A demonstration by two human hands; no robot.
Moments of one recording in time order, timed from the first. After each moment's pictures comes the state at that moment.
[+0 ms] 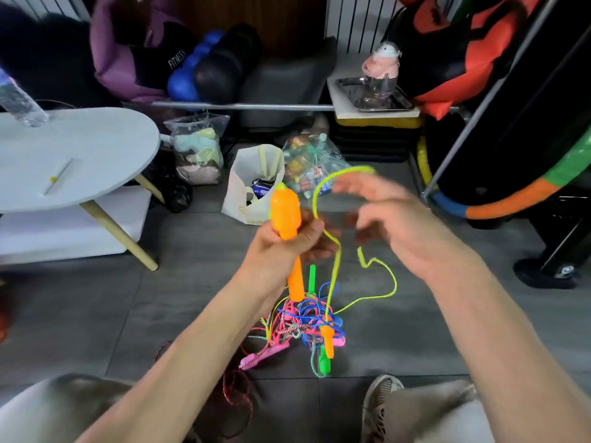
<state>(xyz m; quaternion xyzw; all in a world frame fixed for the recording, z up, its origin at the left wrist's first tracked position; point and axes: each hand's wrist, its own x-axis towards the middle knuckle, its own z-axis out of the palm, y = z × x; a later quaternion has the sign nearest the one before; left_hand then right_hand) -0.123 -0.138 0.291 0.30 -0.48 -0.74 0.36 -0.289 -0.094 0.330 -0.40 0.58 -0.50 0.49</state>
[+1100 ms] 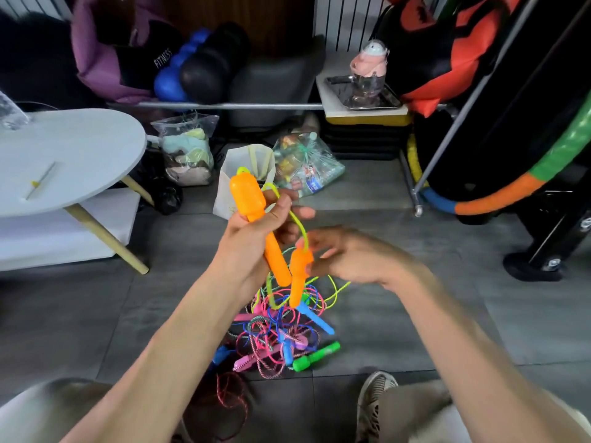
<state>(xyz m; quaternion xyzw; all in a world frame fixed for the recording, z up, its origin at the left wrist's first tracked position) -0.122 -0.147 0.310 0.29 -0.41 -0.77 0.40 -0.274 -0.095 0.292 -0.55 0.66 -0.22 0.47</state>
